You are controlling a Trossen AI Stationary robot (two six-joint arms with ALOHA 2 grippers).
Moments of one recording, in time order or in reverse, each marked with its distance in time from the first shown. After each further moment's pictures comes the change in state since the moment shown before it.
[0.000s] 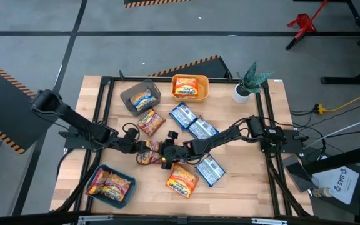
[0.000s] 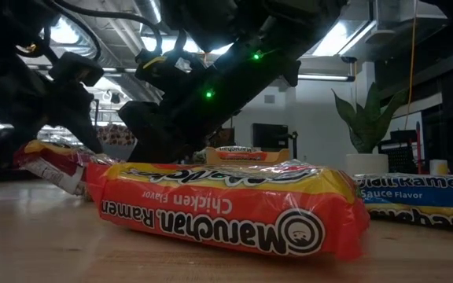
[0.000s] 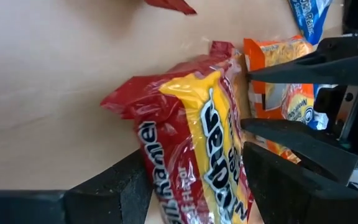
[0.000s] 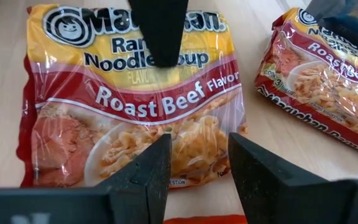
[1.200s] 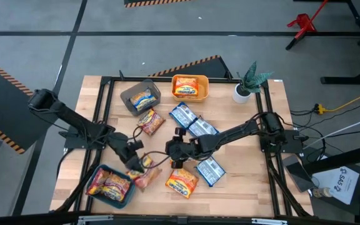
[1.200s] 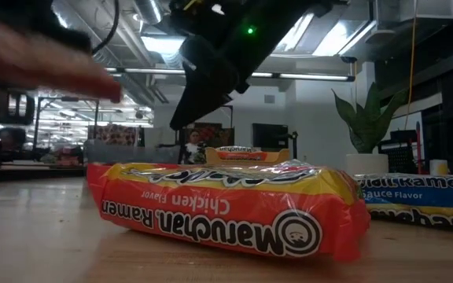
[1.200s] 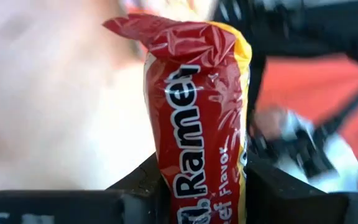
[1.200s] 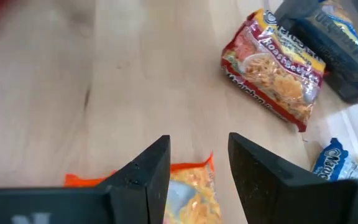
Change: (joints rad) left arm 0.003 -0.107 0.085 0.138 0.632 0.334; right arm 0.029 -0.224 -0.002 -0.357 0.015 -0.048
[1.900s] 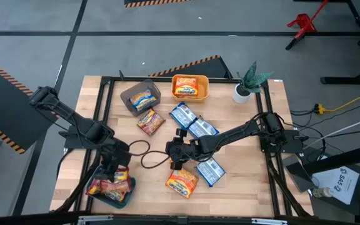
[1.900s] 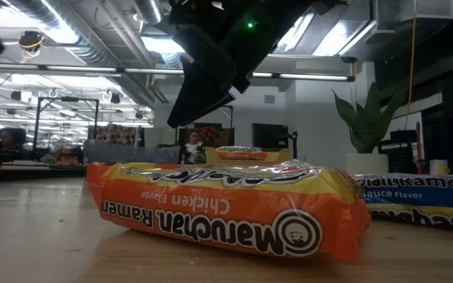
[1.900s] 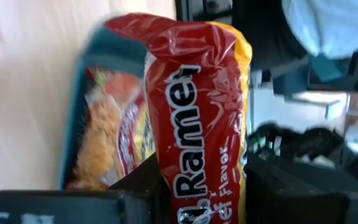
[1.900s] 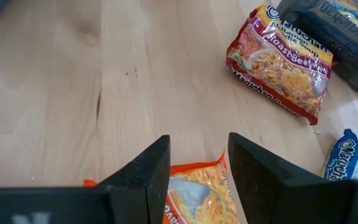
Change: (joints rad) left arm -0.134 -0.004 0.434 -1.003 0.296 0.693; right arm 0.011 -0.001 0.002 0.002 -0.006 0.085
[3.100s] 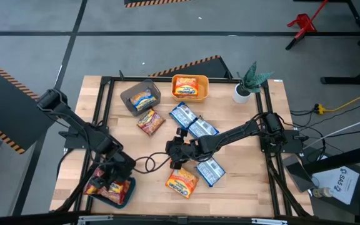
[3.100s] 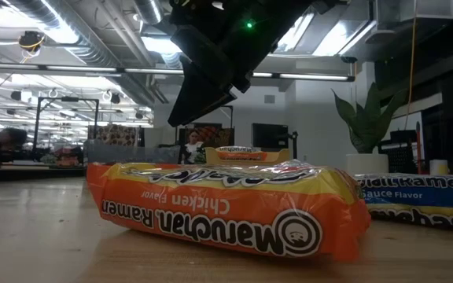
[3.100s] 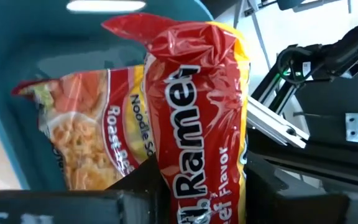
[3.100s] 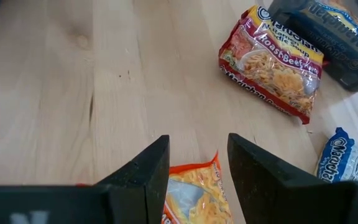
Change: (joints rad) left arm -0.085 0.228 -0.013 0.076 0.094 0.405; right arm -0.001 -0.001 0.000 -0.002 0.026 0.018
